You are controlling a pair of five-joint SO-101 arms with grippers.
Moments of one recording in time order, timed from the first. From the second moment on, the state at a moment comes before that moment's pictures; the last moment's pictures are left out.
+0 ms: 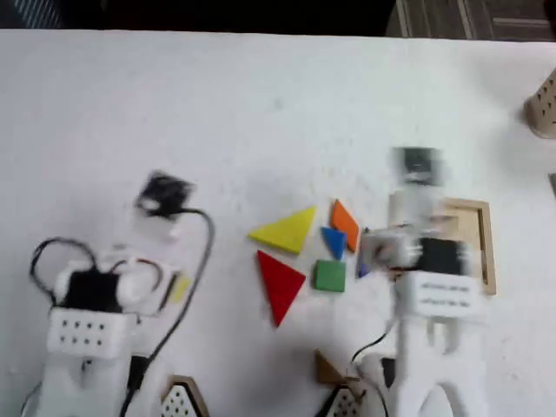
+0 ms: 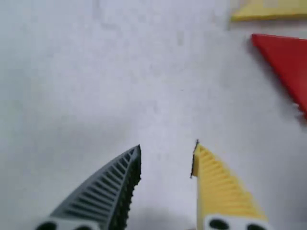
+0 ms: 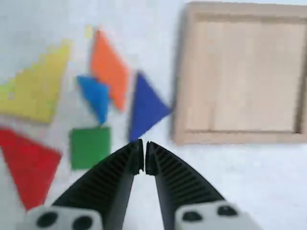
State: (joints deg) left arm 4.2 -56.9 54.1 83.9 -17.2; right arm 11.7 -45.6 45.7 73.7 1.8
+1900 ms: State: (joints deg) left arm 65.5 -17.6 59.3 34.9 -23.9; right arm 75.3 -14.5 35.6 26.0 5.1
